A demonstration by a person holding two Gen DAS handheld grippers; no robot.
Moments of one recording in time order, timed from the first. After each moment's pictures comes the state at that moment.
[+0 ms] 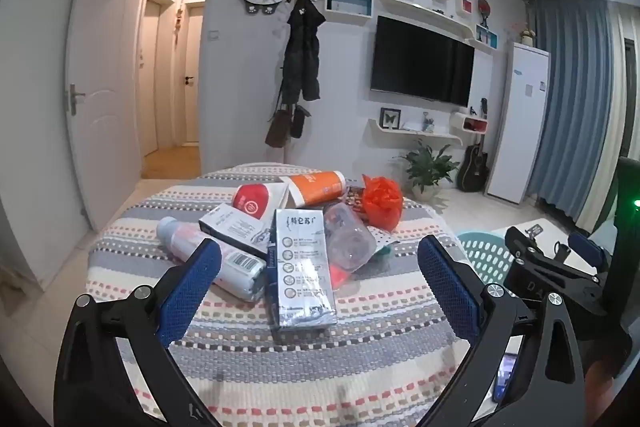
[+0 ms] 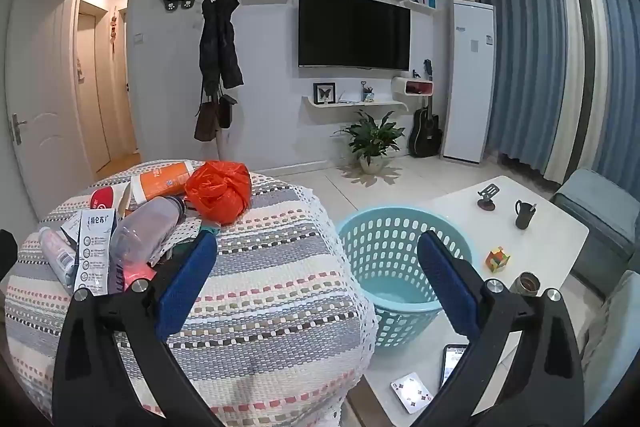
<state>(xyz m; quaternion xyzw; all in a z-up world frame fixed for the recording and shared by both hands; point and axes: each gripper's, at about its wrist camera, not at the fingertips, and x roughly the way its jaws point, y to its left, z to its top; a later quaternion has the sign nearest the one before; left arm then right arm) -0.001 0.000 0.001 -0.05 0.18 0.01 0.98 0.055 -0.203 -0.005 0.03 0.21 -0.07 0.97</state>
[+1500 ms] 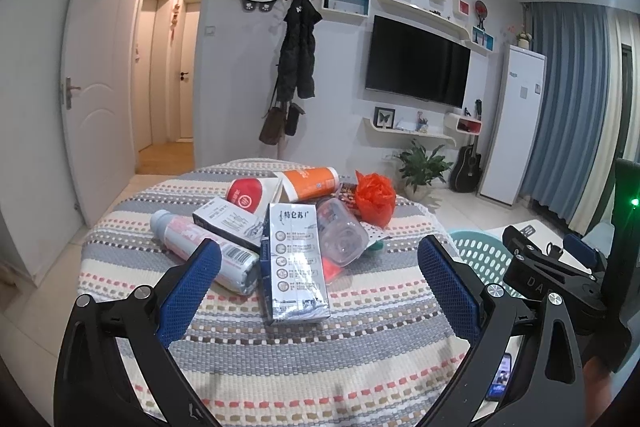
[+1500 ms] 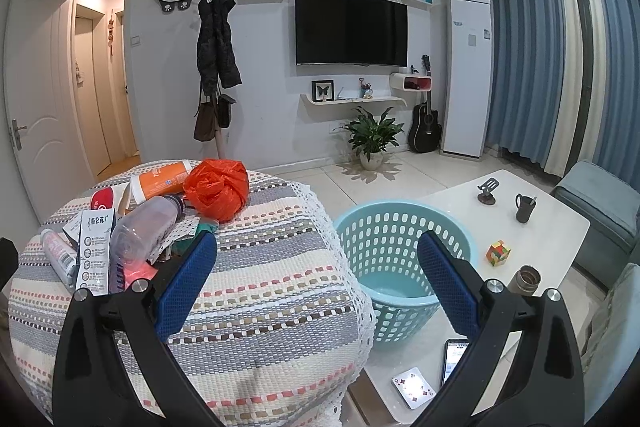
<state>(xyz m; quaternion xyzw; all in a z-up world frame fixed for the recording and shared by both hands) -0.007 -0.001 -0.001 -0.05 0.19 0.00 0.98 0.049 -0.209 -0.006 0.04 0.21 -0.08 0.97</state>
